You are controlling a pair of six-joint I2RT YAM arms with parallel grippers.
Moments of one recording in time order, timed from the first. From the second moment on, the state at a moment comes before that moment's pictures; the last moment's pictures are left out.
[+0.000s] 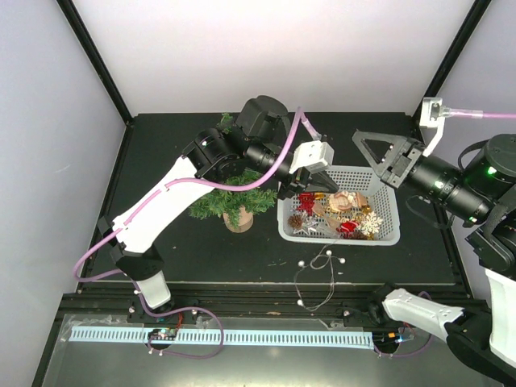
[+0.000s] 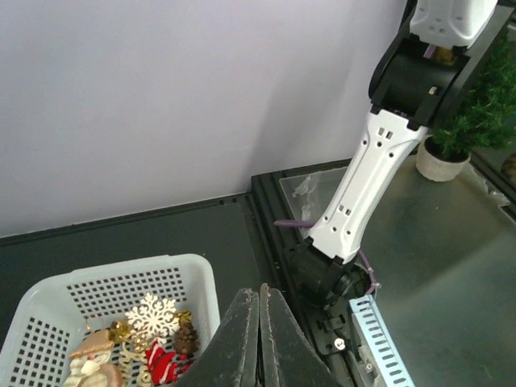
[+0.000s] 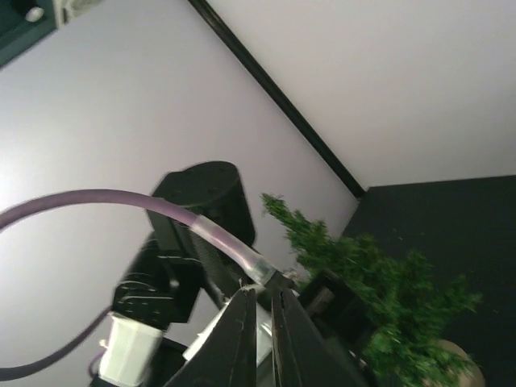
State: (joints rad) left arm -0.95 1.74 2.19 -0.94 0.81 0.37; right arm 0.58 1.03 1.94 -0.91 -0.30 0.73
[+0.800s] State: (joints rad) left arm -0.65 1.38 2.06 -1.01 0.61 0.46; right arm 0.72 0.96 1.19 -1.36 -0.37 0.60
